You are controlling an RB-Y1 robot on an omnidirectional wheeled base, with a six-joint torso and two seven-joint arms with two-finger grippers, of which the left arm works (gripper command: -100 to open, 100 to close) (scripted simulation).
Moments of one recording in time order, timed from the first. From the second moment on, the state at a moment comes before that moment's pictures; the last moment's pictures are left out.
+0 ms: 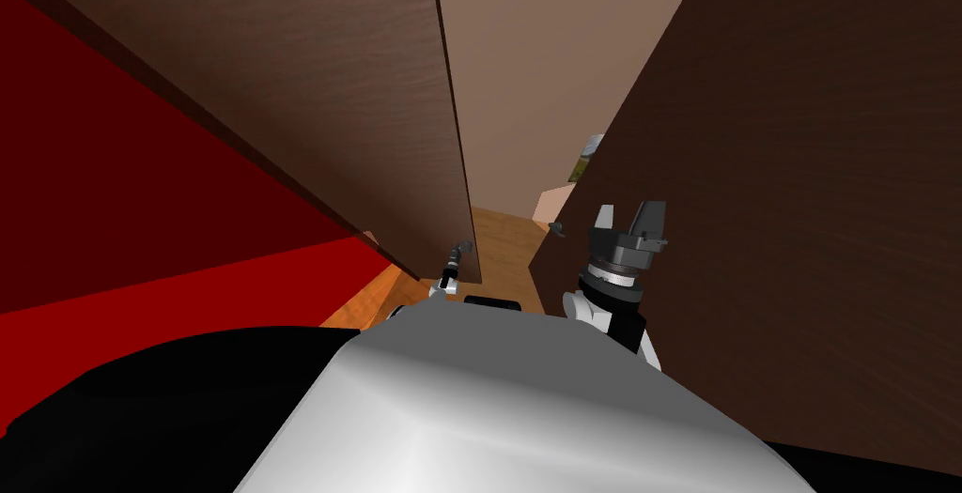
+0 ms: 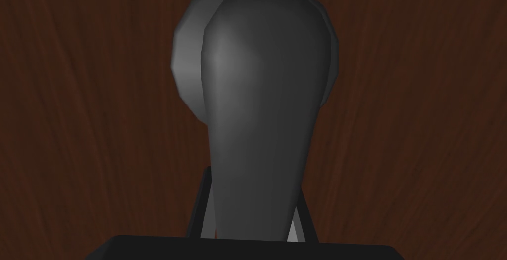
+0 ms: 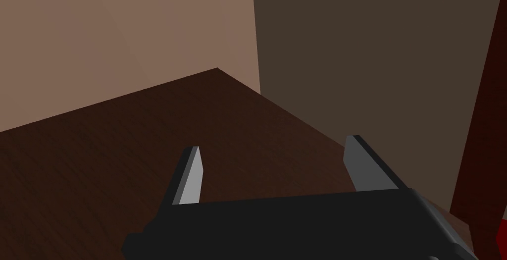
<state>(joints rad) -0.20 0.06 0.13 -0.57 -0.03 -0.81 0.04</state>
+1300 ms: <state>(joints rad) -0.19 0.06 0.22 -0.57 0.03 -0.79 -0.01</state>
